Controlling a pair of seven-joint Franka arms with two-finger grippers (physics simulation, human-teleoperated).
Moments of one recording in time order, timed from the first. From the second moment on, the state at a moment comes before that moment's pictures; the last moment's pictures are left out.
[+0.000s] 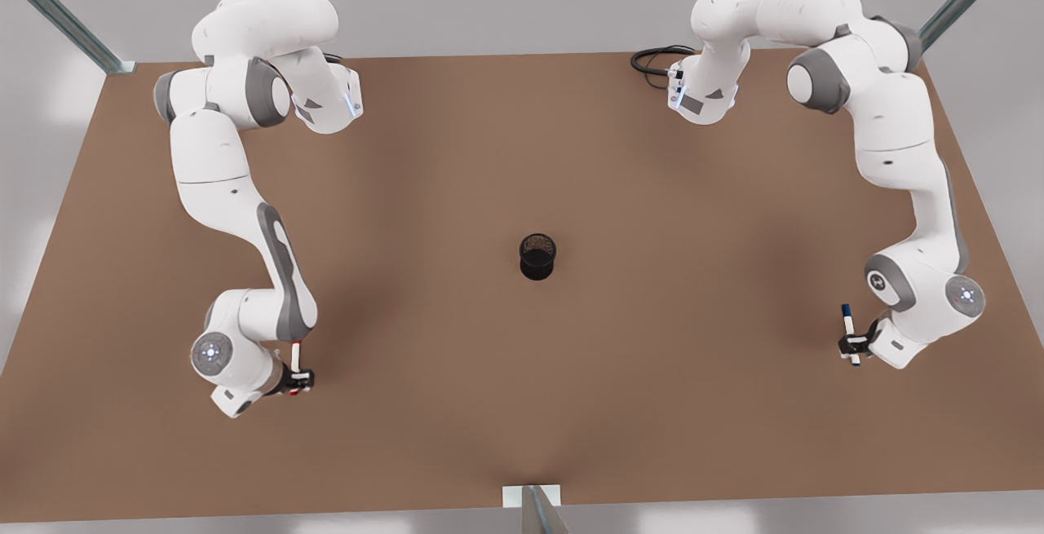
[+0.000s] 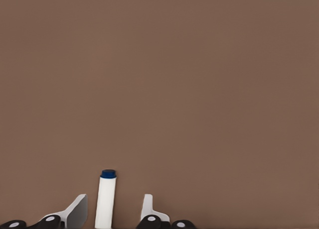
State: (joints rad) left arm 0.21 0.87 0.12 -1.43 -0.18 2.39 0.42; right arm 0.00 0.94 0.02 -1.33 0.00 2.32 -0.09
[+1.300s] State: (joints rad) left arm 0.23 0.90 0.10 -1.40 -0.20 2.45 0.54; right arm 0.08 0.74 0.09 -1.33 0.02 2.29 -0.14
